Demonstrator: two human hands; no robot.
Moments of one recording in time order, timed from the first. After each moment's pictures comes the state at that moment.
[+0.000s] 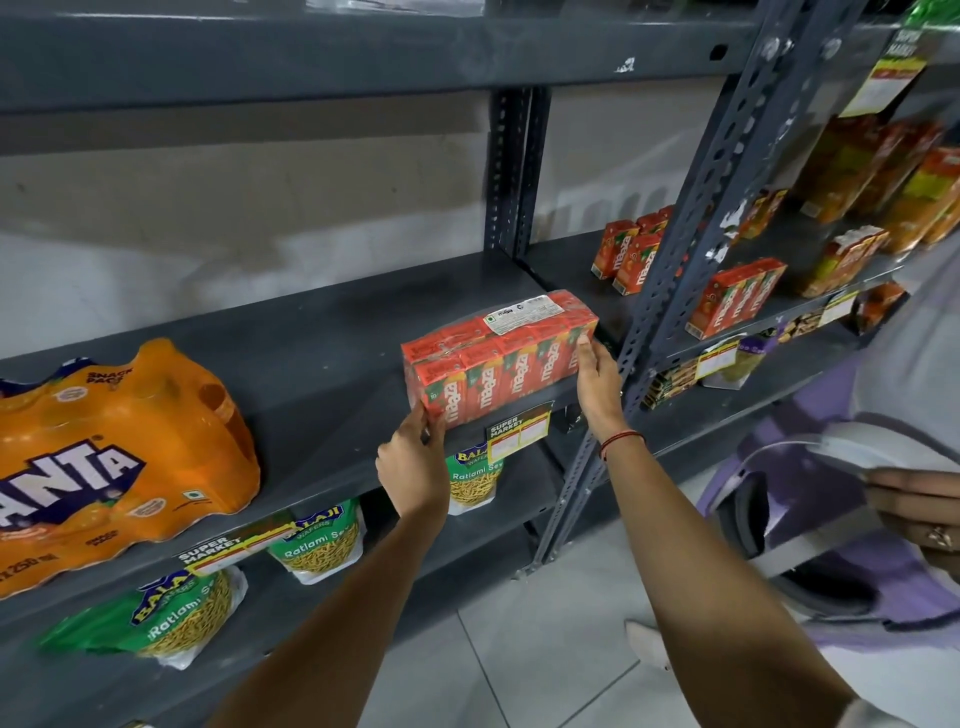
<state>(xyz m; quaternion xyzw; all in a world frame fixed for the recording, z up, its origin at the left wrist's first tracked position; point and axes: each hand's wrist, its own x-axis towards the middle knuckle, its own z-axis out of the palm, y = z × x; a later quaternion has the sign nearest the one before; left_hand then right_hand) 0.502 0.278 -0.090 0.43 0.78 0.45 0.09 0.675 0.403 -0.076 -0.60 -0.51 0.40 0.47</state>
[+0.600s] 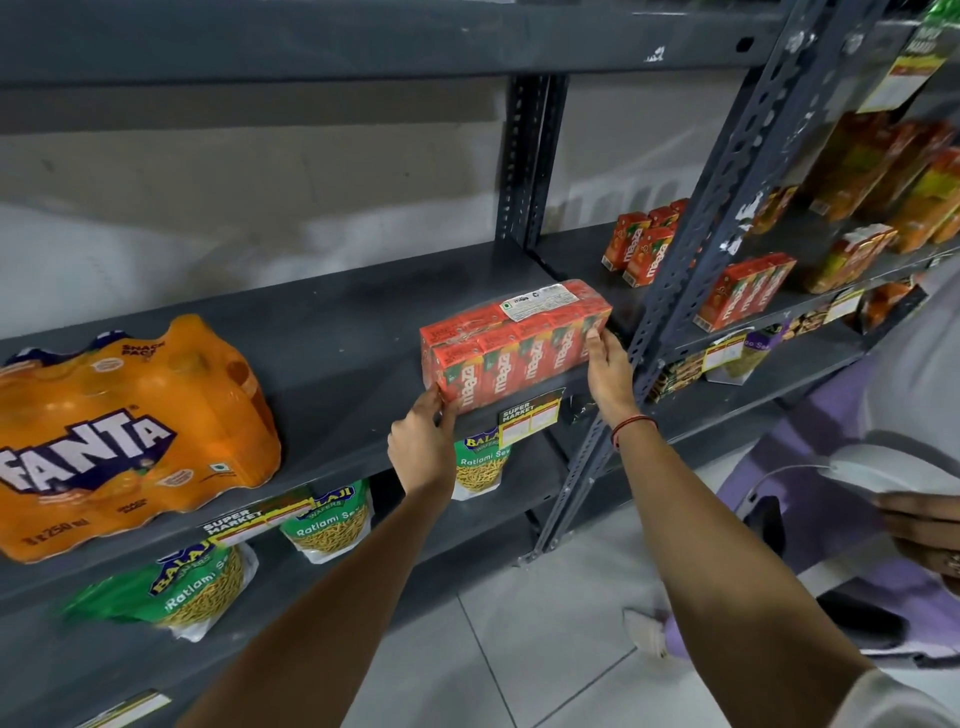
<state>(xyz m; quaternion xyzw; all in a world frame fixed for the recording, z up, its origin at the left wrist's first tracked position) 0.491 0.273 -0.092 0.46 0.76 0.45 0.11 0.675 0.398 -0.076 -0.60 -0.54 0.38 0.45</state>
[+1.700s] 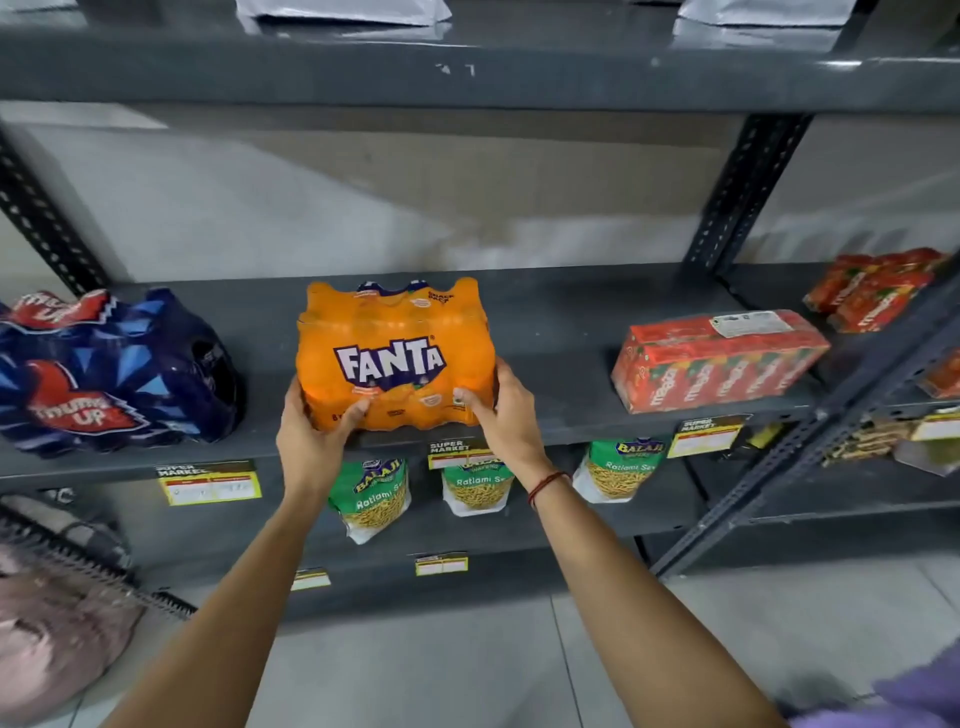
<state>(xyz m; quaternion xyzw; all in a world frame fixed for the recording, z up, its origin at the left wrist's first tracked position) 0.235 0.077 -0.081 0.26 0.77 0.57 0.13 0.403 0.217 -0.075 -0.36 -0.77 0.41 0.34</state>
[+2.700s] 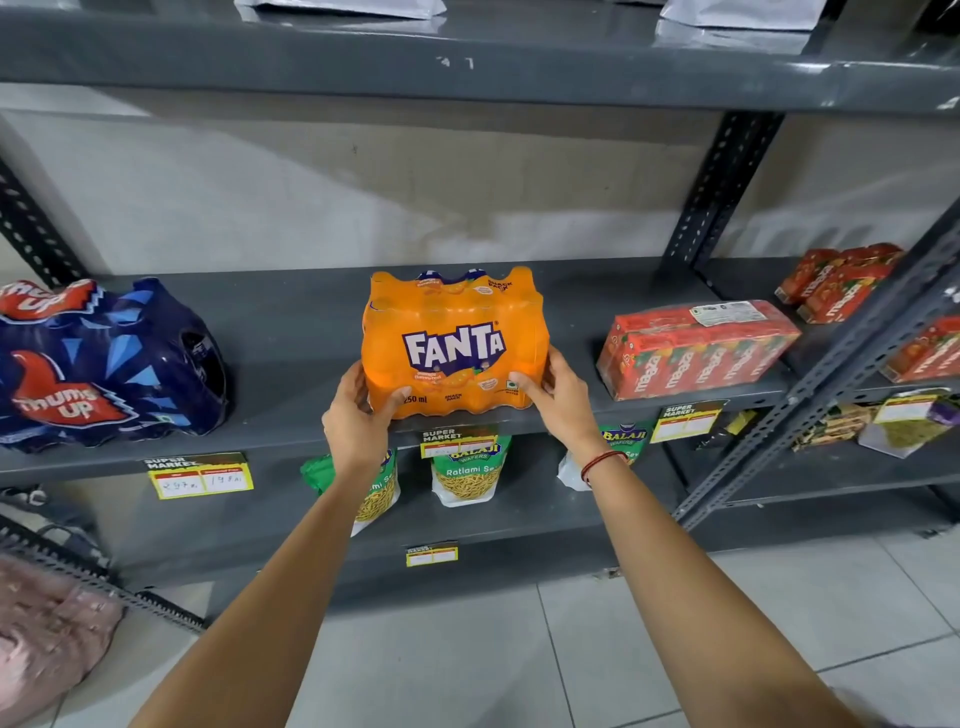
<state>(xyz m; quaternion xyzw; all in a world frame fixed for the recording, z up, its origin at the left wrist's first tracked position) 0.274 0.112 -0.081 0.27 0.74 0.59 0.16 0.459 0.249 -0.068 -0.43 -0.73 0.43 0.30</state>
